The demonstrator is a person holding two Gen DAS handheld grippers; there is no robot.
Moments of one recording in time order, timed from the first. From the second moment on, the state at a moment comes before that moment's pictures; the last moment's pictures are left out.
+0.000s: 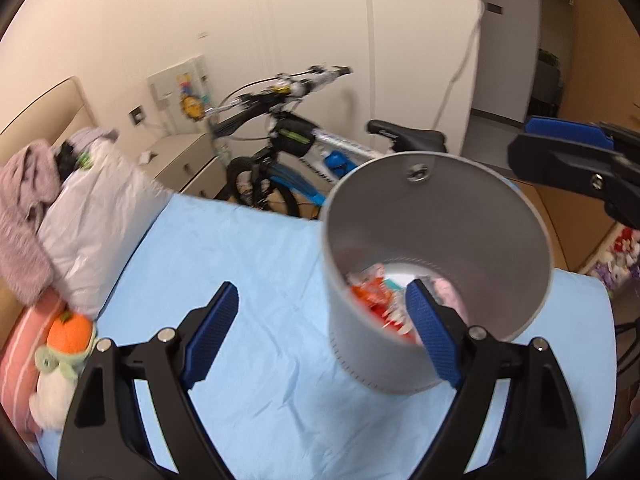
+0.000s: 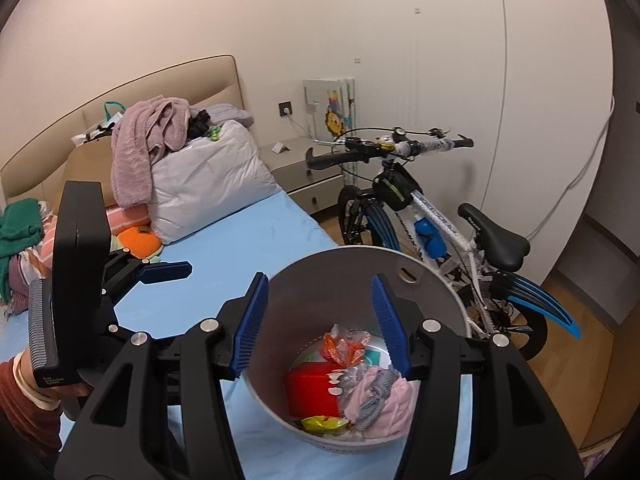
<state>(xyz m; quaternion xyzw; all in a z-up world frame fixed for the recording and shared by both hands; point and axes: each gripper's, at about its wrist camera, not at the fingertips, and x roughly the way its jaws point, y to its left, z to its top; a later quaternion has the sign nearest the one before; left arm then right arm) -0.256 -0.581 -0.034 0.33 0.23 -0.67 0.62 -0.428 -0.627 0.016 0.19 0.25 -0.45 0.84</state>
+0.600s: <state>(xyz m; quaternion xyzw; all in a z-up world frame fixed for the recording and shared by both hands) -0.031 -0.386 -0.067 0.23 0.34 -0.44 0.80 -0.185 -0.495 -0.041 0.15 0.31 -0.17 0.92</state>
